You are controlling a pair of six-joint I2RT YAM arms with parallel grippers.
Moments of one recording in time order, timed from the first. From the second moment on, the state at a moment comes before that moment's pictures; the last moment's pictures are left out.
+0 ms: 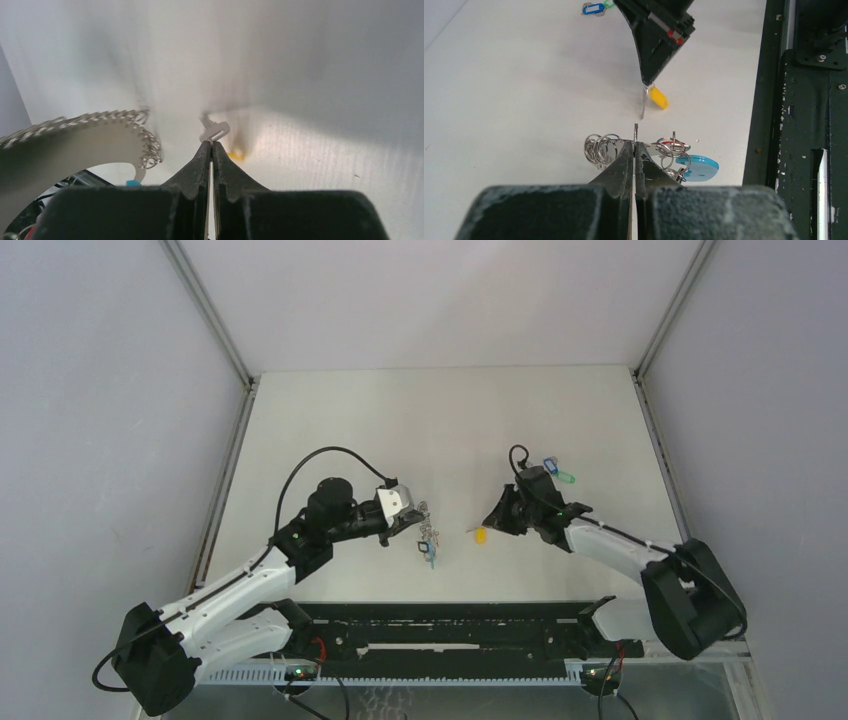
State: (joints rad) left arm -0.70 0.94 0.58 0.07 0.50 0.27; right arm 0.50 1.35 0.58 -0.12 -0.18 0.85
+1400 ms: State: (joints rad) left arm -0.70 0.94 0.58 0.07 0.50 0.27; right arm 0.68 1.82 1.18 -0.63 0.09 0.26
